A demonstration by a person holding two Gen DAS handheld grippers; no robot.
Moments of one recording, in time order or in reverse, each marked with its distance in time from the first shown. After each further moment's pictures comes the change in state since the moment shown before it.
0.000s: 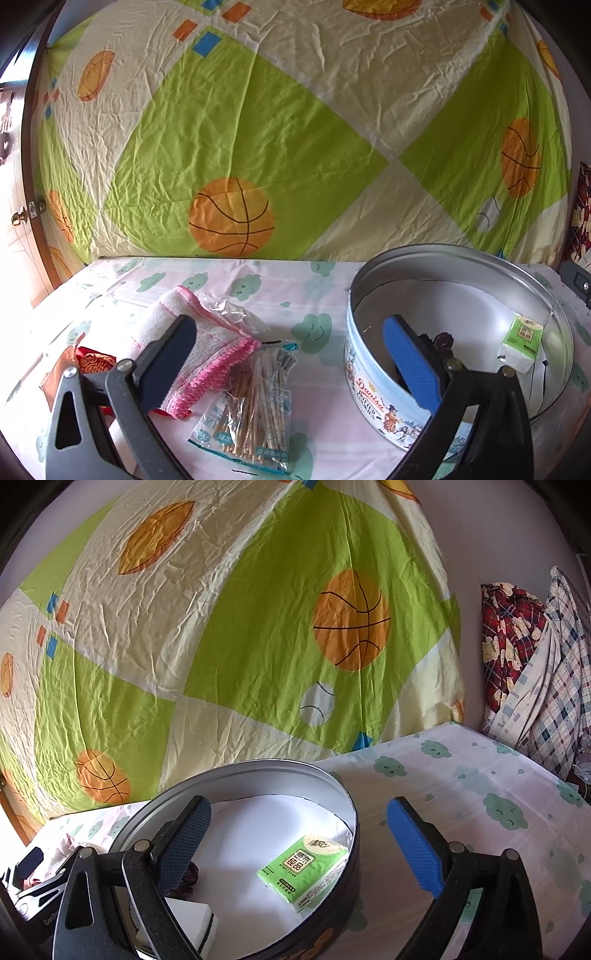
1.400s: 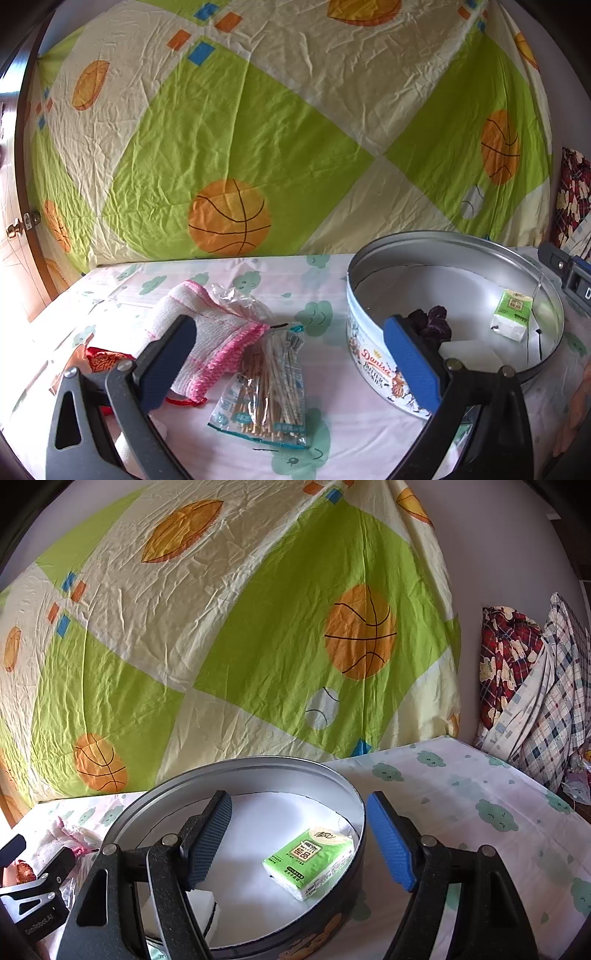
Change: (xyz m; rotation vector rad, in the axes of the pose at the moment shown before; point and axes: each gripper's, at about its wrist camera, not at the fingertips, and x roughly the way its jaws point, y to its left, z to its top) left arm -0.021 0.016 -0.016 0.046 -0.014 -0.044; right arm -0.013 0.021 -0.016 -0.081 -0.049 -0.033
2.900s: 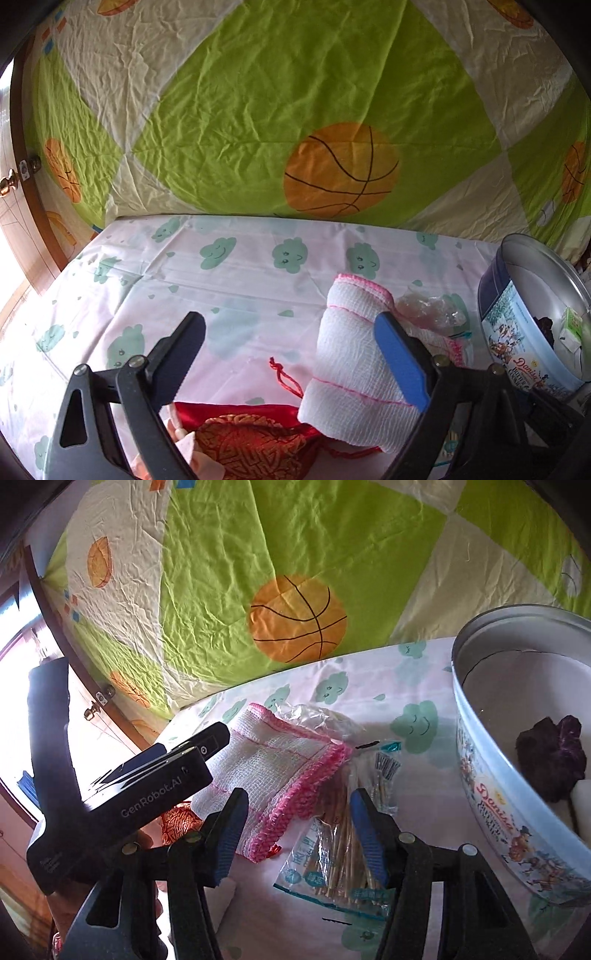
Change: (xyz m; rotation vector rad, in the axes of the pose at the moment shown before) left arm 0.087 0.150 0.022 -0.093 0.248 0.006; right arm 0.043 0.231 -0.062 0.036 0.530 0.593
